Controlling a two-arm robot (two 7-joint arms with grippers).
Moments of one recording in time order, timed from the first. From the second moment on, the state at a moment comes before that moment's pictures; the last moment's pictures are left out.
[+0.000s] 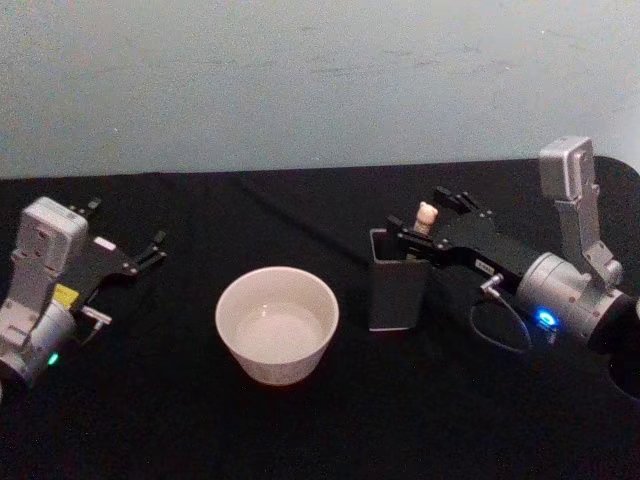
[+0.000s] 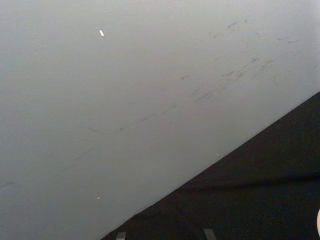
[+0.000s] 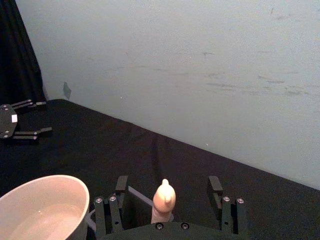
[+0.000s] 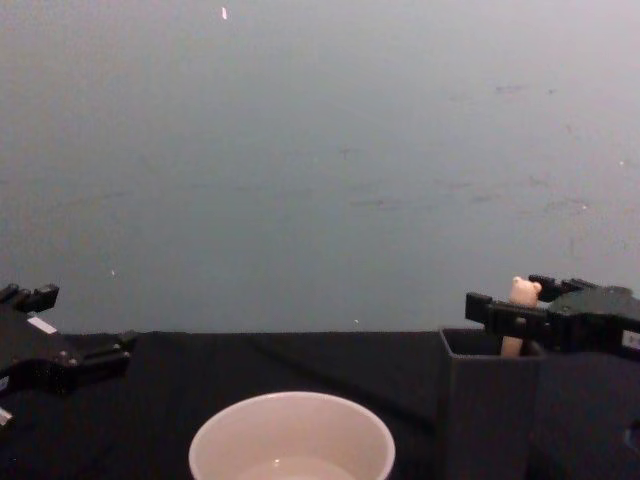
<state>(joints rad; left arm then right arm) -0.20 0.60 0.45 -1.41 -0.25 -0.12 0.03 0.29 0.45 -0.40 -1.39 0.51 0.02 0.42</state>
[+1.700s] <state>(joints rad) -0.20 0.60 0.45 -1.41 -0.25 -0.12 0.03 0.31 0.43 -0.39 -1.37 0.49 0.03 0.43</state>
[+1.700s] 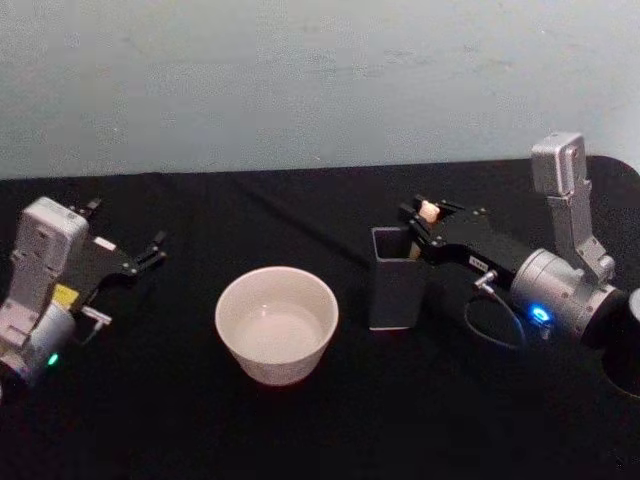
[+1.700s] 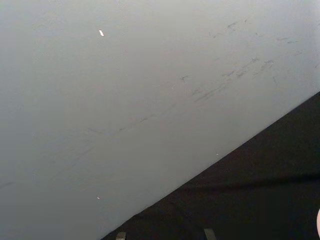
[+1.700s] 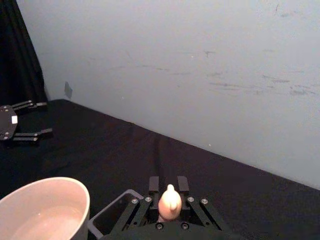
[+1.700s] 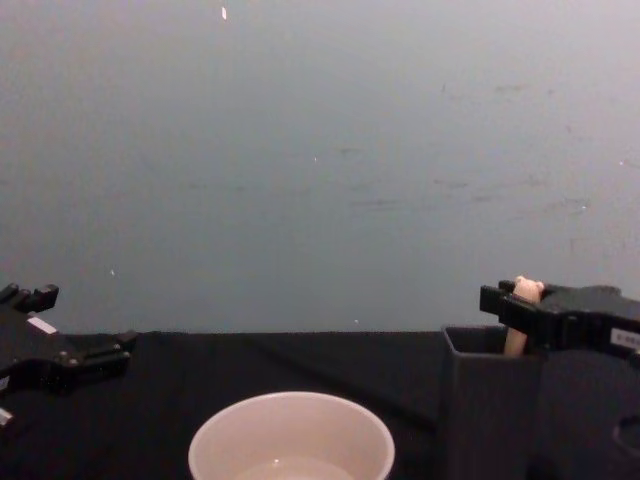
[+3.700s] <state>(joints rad) -0.20 0.60 0.45 -1.41 -0.25 -0.12 0.03 0.47 0.33 -0.52 -1.31 0.47 -0.19 0.68</state>
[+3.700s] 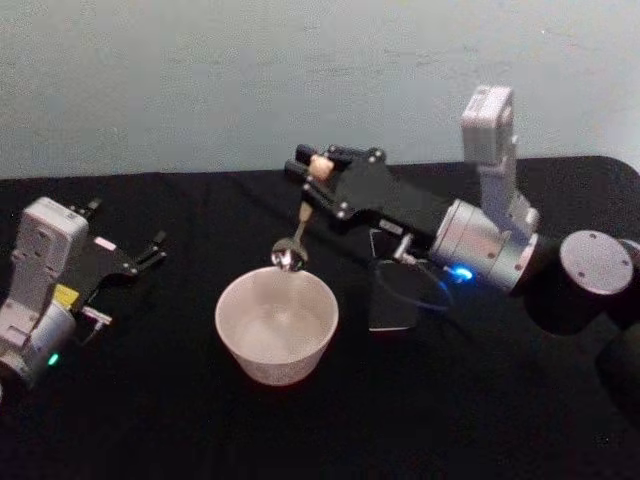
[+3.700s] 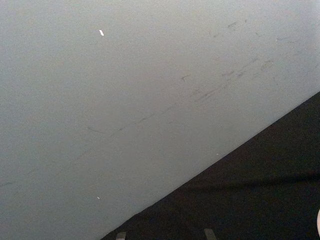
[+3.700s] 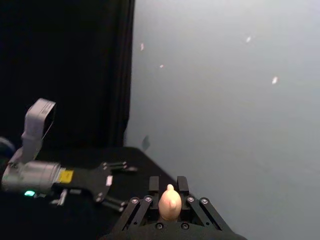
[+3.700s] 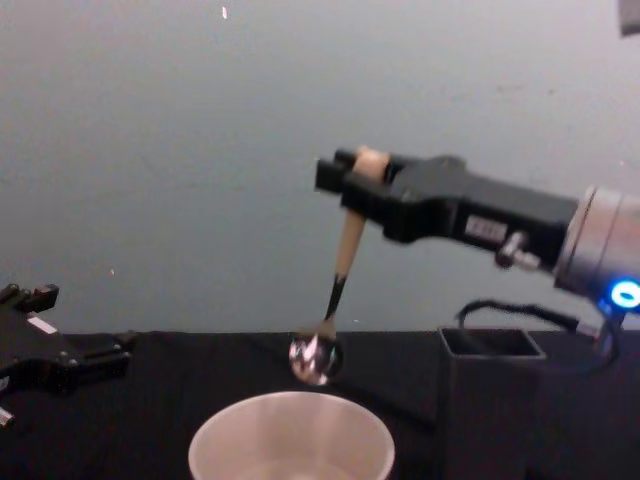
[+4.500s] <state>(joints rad) -0.20 0.60 0.45 -1.41 -0.25 -0.12 0.03 0.50 0.26 -0.61 -1.13 0.34 -0.33 0.72</state>
